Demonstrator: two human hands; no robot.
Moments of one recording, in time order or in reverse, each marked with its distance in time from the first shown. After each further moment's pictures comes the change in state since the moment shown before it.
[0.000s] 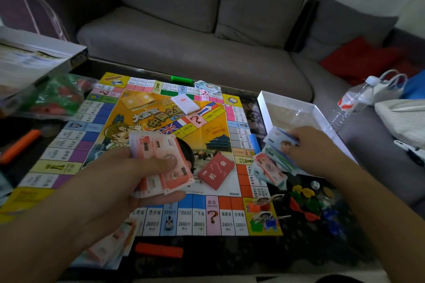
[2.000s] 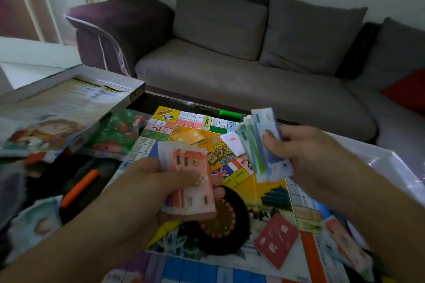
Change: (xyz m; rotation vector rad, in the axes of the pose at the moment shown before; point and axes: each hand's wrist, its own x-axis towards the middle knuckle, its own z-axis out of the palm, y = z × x) left_hand 0.047 0.057 -0.054 0.056 0.119 0.183; right_hand 0.052 -0.173 0.001 1.020 -0.366 -0.185
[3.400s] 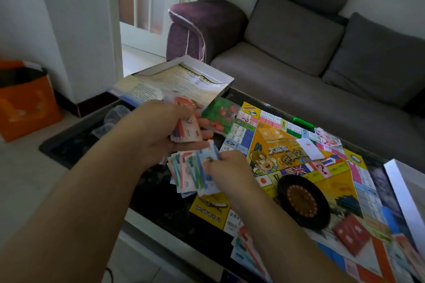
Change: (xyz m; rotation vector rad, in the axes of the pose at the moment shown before) left_hand -0.096 0.054 -0.179 -0.177 0.339 -0.019; right_hand -0.029 0.006 0.303 -0.346 -0.105 0.116
